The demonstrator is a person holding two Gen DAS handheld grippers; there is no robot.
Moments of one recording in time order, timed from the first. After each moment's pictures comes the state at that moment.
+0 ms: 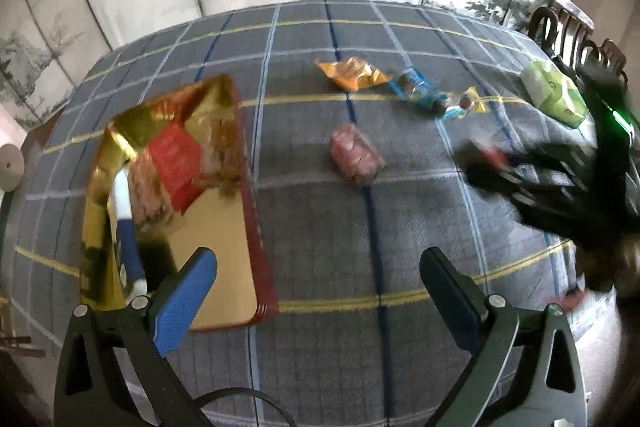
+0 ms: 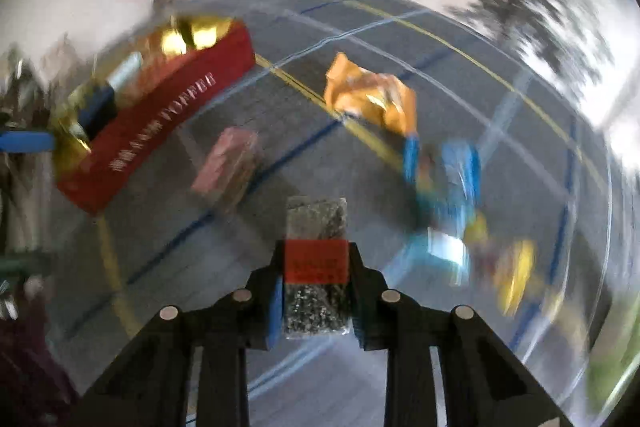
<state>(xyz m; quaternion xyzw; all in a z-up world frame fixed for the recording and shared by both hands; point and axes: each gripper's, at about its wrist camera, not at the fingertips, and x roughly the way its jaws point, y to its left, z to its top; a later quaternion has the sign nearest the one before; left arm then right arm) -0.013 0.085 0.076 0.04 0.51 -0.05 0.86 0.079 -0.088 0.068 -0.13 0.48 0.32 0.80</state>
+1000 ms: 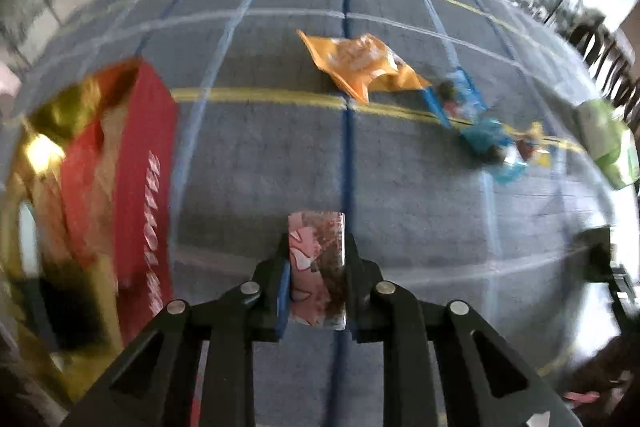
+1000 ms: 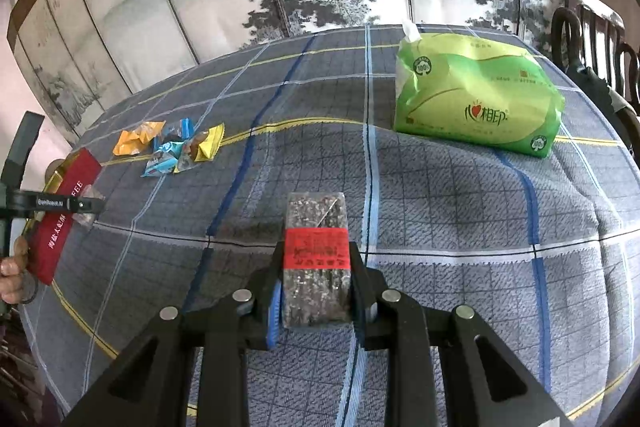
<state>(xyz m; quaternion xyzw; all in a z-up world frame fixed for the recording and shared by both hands) 0.091 0.058 0.013 -0.04 0.59 -0.02 0.81 0.028 -0.293 0.042 0.08 0.43 0.08 0.89</state>
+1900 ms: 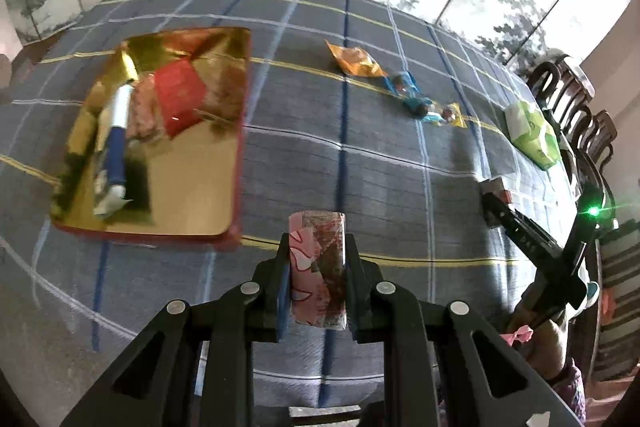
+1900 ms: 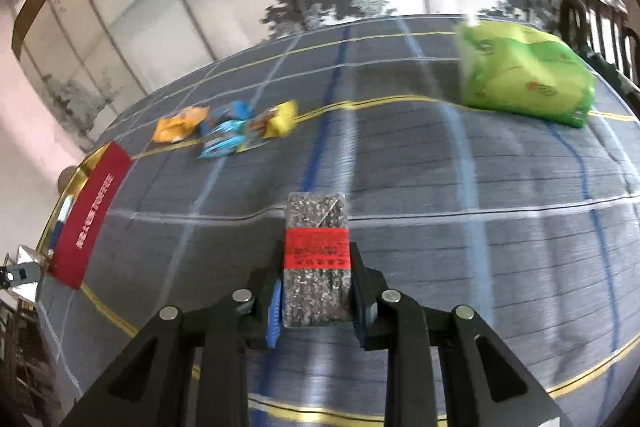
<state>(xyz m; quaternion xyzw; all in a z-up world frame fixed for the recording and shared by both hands) -0.052 0.108 0.083 -0.10 0.52 -0.04 0.84 0.007 -0.228 0.042 0.11 0.44 0.10 0.89</state>
